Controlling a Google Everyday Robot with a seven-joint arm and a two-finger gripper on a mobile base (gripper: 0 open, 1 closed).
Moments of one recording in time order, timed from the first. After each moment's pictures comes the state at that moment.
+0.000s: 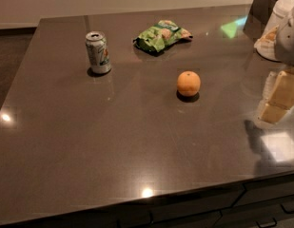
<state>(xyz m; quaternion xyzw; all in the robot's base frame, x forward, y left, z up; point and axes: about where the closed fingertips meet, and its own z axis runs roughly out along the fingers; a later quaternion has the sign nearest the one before) 0.438 -0.216 0.977 -0.60 0.78 -0.04 0.16</state>
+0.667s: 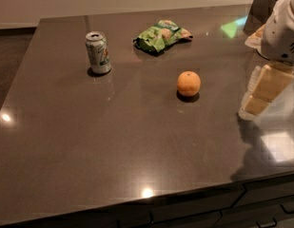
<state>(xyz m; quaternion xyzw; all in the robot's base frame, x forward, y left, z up) 0.460 -0.205 0.973 -0.59 0.79 -0.02 0.18</state>
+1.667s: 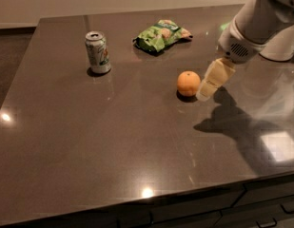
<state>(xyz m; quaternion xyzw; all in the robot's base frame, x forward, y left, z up) 0.563 -0.172 0.911 -0.52 0.83 0.03 0.20</state>
